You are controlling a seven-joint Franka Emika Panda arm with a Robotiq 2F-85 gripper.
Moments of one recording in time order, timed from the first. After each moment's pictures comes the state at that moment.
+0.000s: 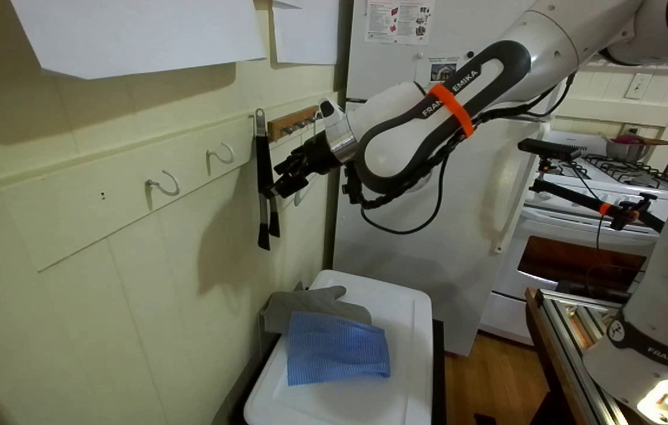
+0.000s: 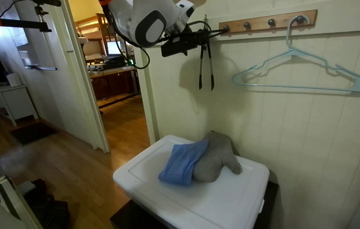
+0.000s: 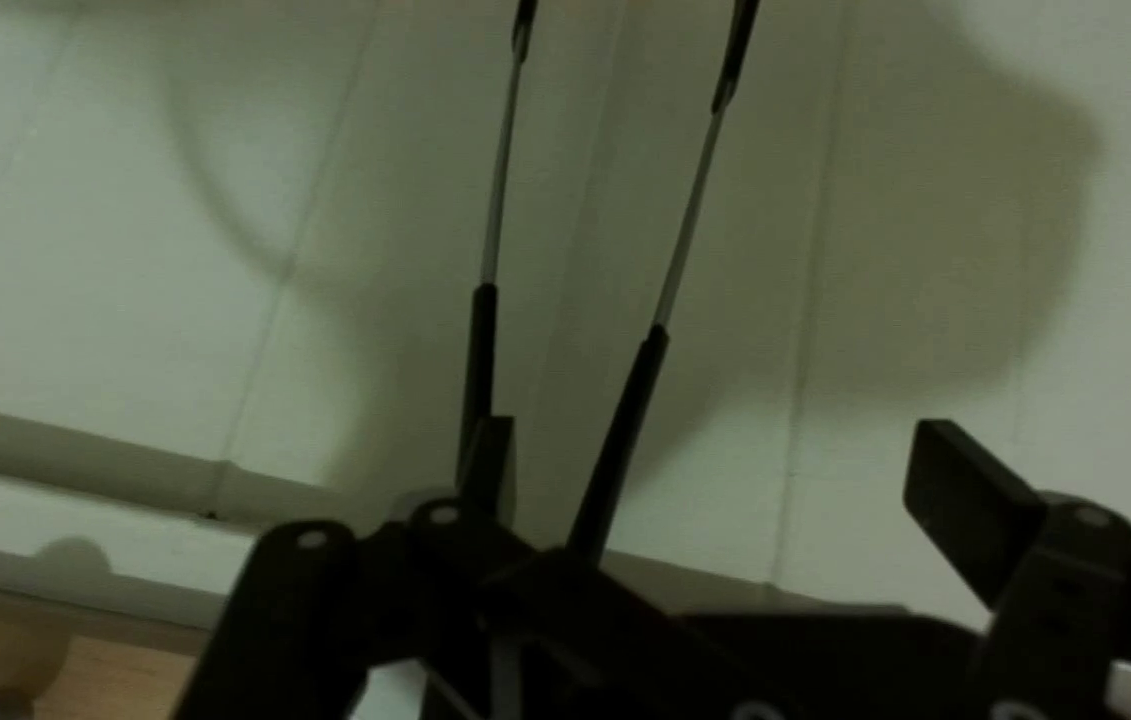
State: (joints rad) arm -0.38 0.32 0.45 -2.12 0.32 3.42 -0.69
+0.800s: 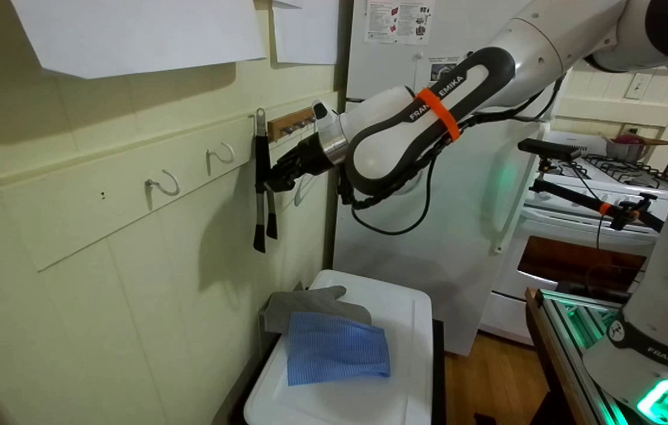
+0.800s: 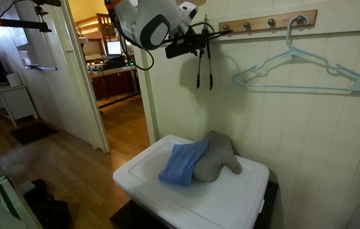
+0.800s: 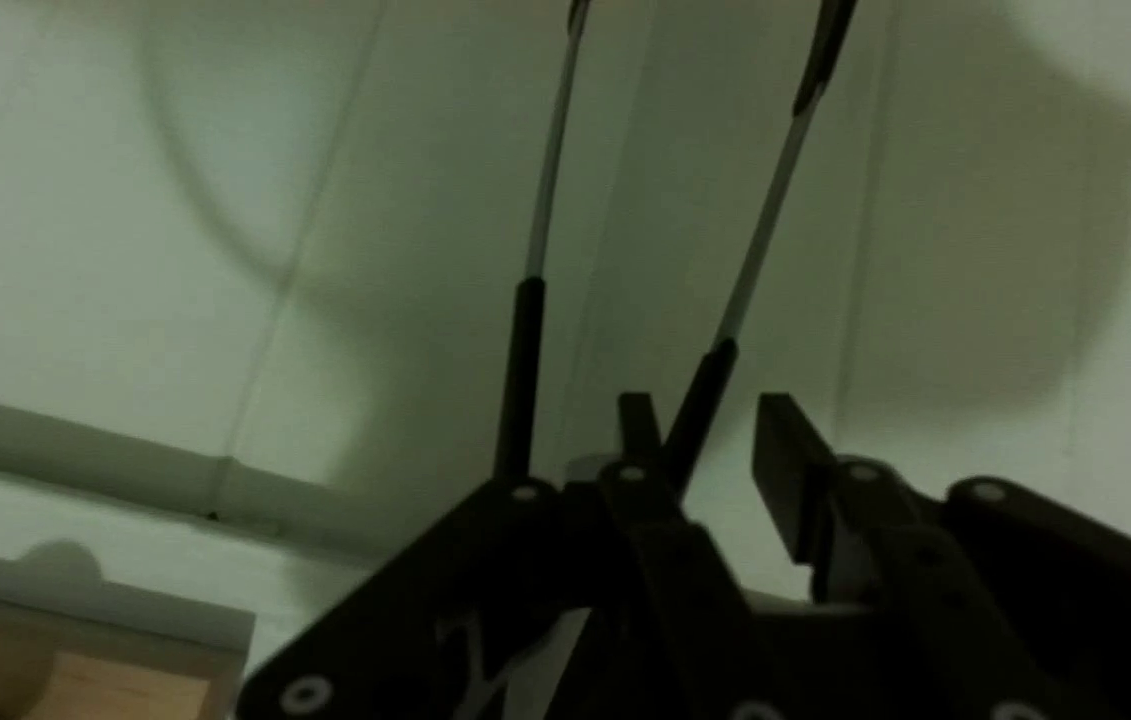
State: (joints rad) arm -0.36 0.37 0.42 -2.07 0.32 3.44 -0.73
